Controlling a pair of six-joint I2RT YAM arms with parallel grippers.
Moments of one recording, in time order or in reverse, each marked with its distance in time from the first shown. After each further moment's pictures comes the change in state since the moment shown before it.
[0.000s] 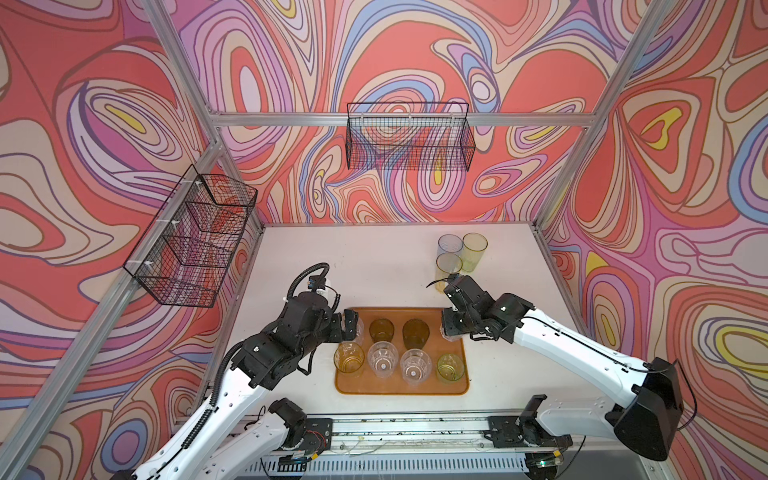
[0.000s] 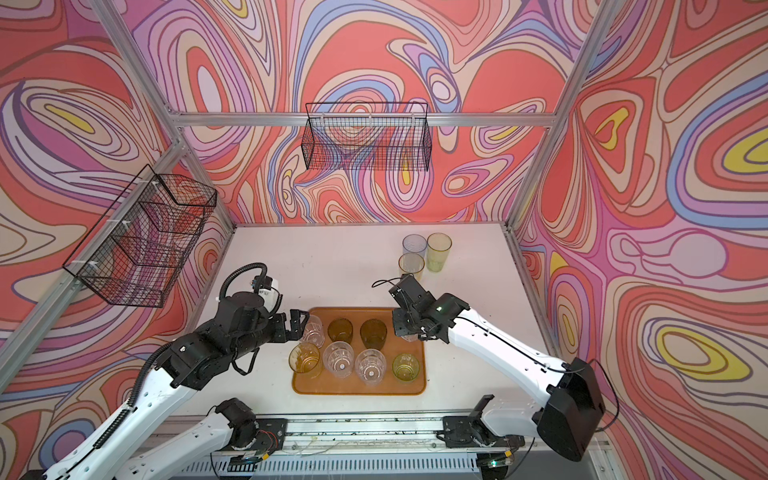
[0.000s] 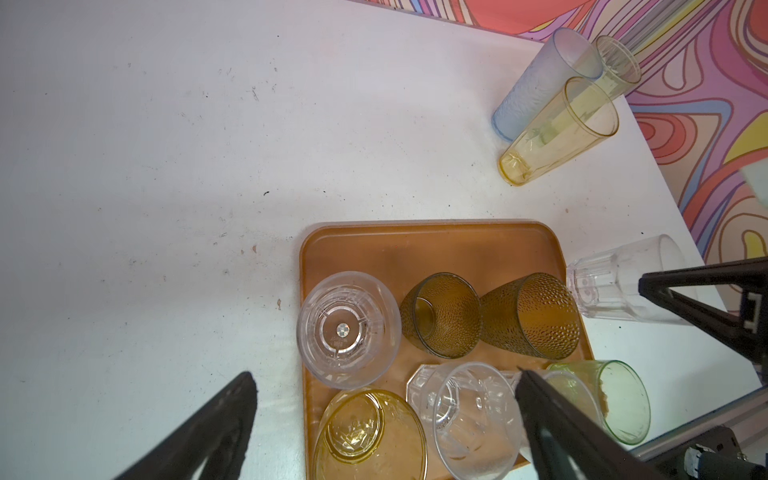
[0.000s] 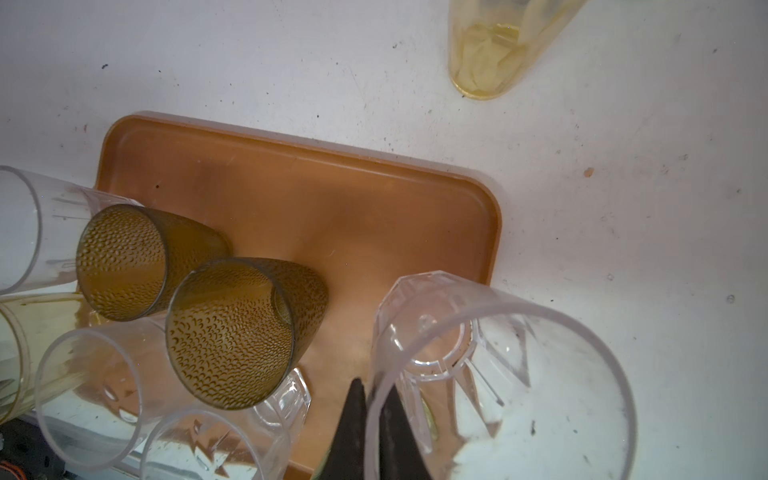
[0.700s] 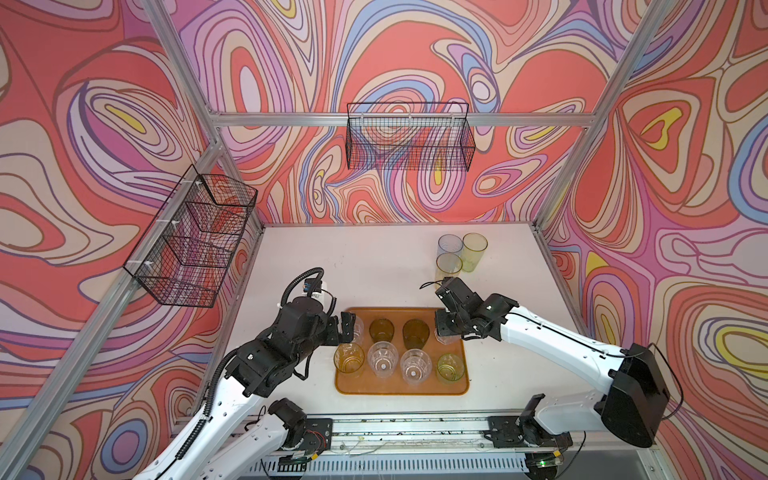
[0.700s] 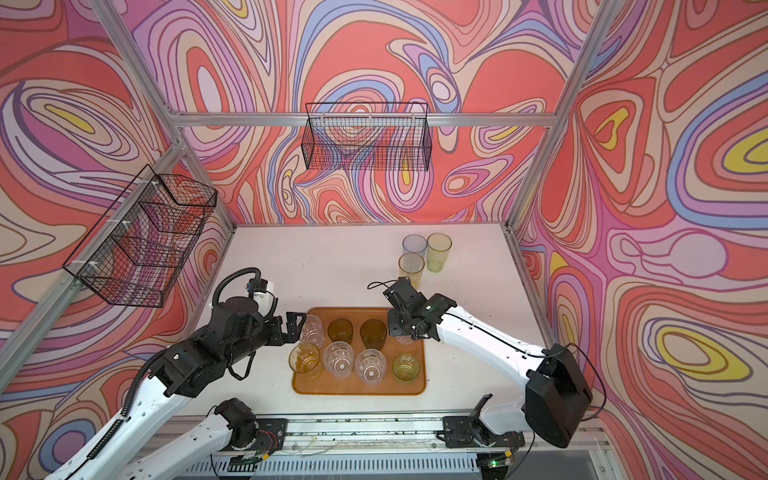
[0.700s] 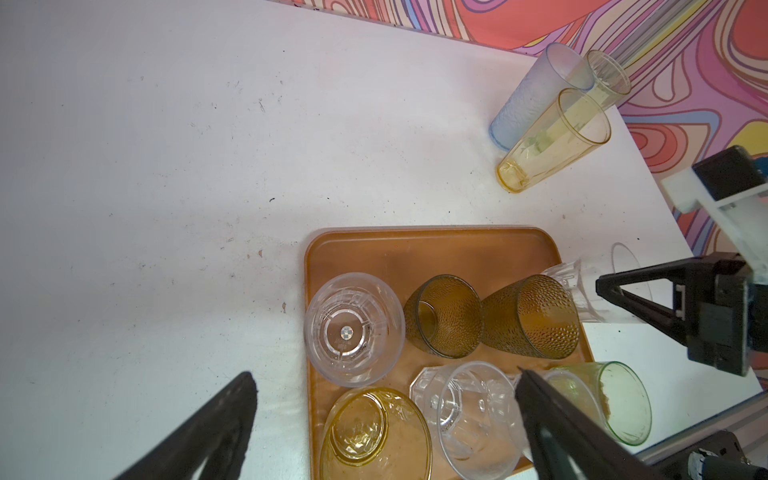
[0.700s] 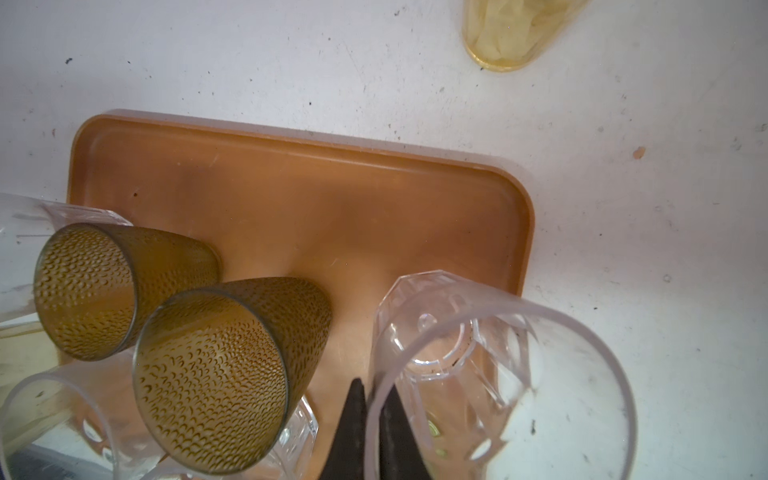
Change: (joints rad) left arm 0.000 -0.048 -0.018 0.003 -0.014 0.007; right arm 0.000 0.093 -0.018 0.078 -0.017 0.045
